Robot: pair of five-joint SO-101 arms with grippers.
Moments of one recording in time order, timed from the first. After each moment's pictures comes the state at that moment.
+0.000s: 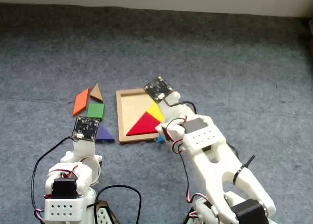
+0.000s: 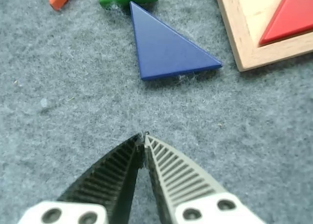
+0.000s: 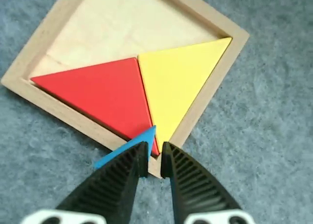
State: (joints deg) left arm -6.7 -102.1 96.0 76.1 -3.6; right arm -29.4 -22.9 50.9 40.2 21.0
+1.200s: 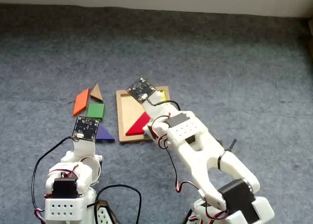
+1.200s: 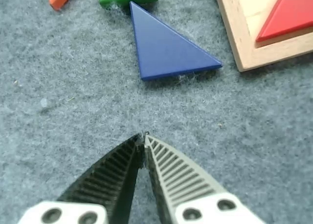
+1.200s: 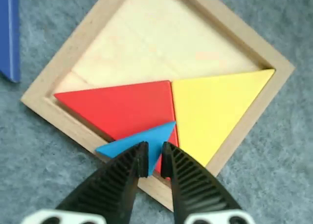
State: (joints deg) left arm -6.7 -102.1 96.0 76.1 -3.6; right arm -35.2 -9.7 44.4 34.9 20.9
